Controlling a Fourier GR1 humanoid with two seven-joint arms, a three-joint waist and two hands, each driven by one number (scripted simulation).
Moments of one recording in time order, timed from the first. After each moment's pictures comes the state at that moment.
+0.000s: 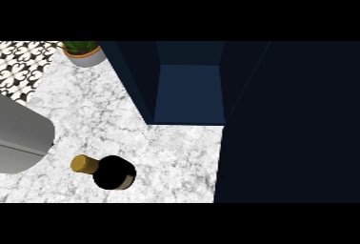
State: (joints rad) left arm 0.52 0.39 -0.30 -2.36 0.66 -0.48 0.09; right arm 0.05 -0.14 0.14 -2.43 -0.15 0.04 0.40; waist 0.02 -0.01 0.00
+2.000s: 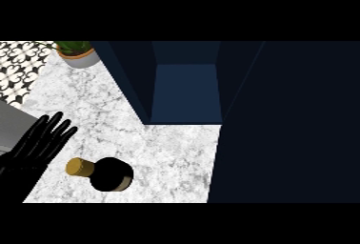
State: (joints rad) left arm 0.16 0.33 0.08 -1.88 0.61 -0.49 0.06; right arm -0.12 -0.09 0.18 -2.46 -0.09 -0.01 0.60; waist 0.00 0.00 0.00
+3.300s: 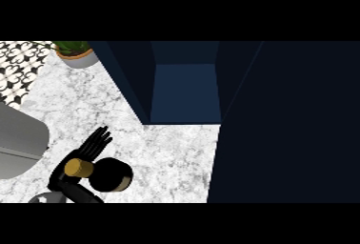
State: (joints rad) left arm -0.10 0.25 0.06 -0.92 0.05 -0.62 -0.56; right arm -0.11 -0.07 0.16 -2.47 -0.08 0.03 0.58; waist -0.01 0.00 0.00
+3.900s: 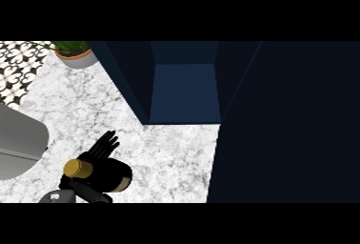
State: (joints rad) left arm -0.19 0.23 0.03 -0.67 0.04 -0.63 -0.63; right arm -0.12 -0.07 0.15 -2.48 -0.07 0.04 0.61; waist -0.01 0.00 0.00
